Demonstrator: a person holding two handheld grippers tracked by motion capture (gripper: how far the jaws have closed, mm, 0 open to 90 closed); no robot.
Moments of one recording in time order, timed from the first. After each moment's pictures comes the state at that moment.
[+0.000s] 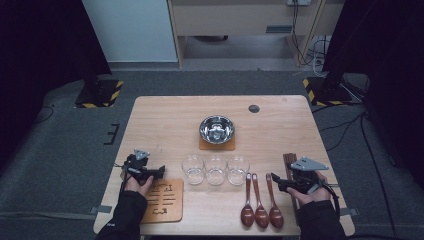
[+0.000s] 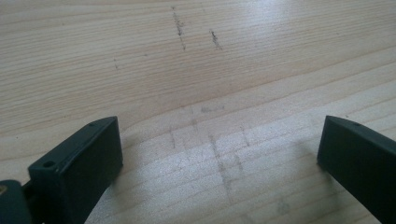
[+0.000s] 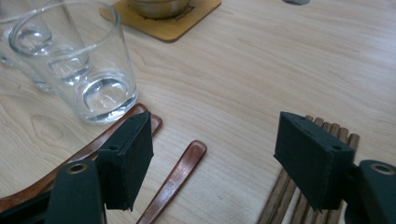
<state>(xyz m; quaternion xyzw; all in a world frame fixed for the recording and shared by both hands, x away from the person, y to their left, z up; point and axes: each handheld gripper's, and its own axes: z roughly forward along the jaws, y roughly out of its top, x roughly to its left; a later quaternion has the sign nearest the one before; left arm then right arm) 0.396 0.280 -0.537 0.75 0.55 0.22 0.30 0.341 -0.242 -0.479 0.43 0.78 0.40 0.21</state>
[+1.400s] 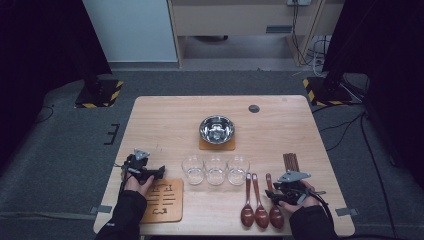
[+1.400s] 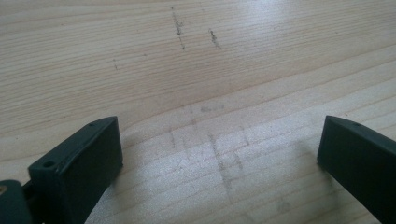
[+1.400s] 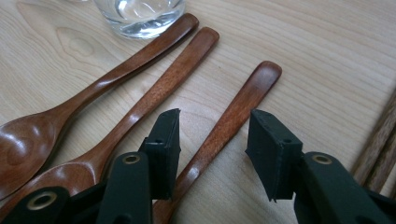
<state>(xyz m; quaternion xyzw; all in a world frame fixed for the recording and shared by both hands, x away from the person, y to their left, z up) 0.396 0.281 -0.537 0.75 0.55 0.22 0.30 0.324 -0.221 -0.514 0.42 0.84 0.33 0.13</state>
